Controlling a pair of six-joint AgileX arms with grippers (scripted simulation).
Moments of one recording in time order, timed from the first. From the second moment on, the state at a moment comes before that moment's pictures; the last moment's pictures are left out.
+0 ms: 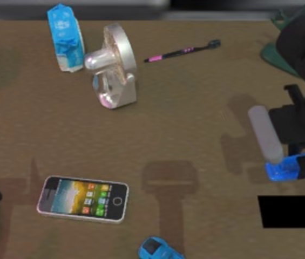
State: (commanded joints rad) left arm 0.00 0.00 0.00 0.00 0.00 0.00; right arm 0.39 1.69 1.28 -1.18 0.00 -1.30
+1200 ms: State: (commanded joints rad) left arm 0.00 0.00 0.00 0.00 0.00 0.00; right arm 0.37 1.72 0.89 -0.75 -0.01 -1.20
